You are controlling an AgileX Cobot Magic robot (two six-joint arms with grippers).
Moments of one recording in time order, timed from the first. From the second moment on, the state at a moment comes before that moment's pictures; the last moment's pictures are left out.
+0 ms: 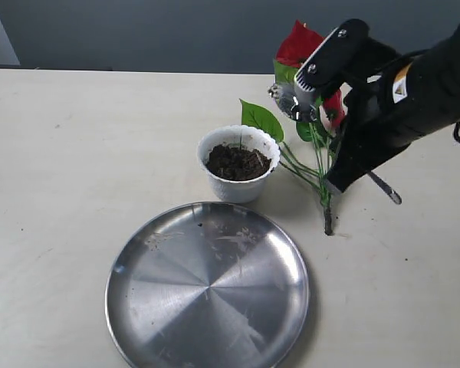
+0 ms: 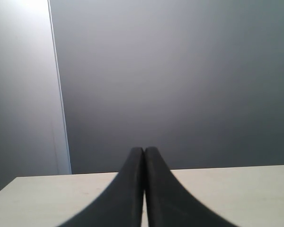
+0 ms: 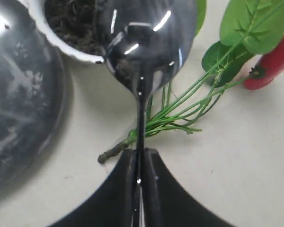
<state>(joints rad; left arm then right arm) 0.10 0.00 0.00 0.69 -0.15 -0.67 0.66 1.41 -0.97 -0.12 0.68 -0.37</state>
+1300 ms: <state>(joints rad) 0.10 0.00 0.00 0.69 -0.15 -0.67 1.05 1.89 -1.26 -0.82 1.10 -0.28</state>
